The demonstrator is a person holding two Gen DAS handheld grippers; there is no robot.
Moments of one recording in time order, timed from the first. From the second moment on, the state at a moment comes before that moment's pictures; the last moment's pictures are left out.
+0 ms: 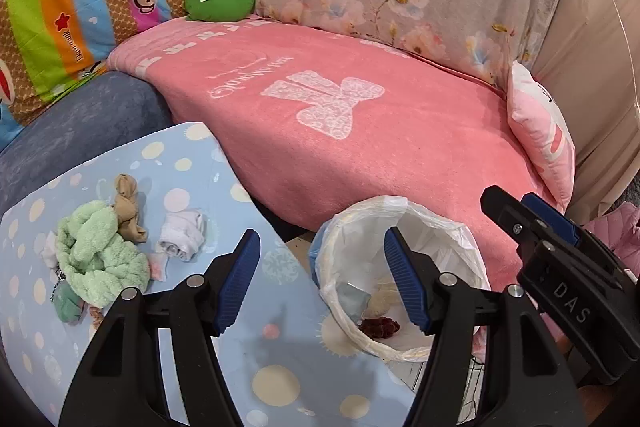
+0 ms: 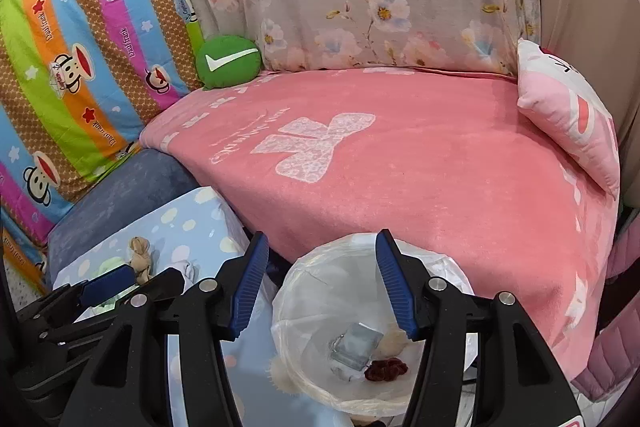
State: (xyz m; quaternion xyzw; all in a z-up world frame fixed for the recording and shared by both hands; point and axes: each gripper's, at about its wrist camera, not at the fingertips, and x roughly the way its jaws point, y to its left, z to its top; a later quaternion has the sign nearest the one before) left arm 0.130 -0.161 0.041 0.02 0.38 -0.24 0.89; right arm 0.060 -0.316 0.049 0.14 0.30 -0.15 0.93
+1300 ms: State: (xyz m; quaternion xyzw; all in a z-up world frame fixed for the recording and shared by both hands) left arm 0.168 0.113 -0.040 -0.10 0.45 -0.05 0.88; right arm 0.126 -0.097 -0.005 0.08 0.38 -0.01 0.92
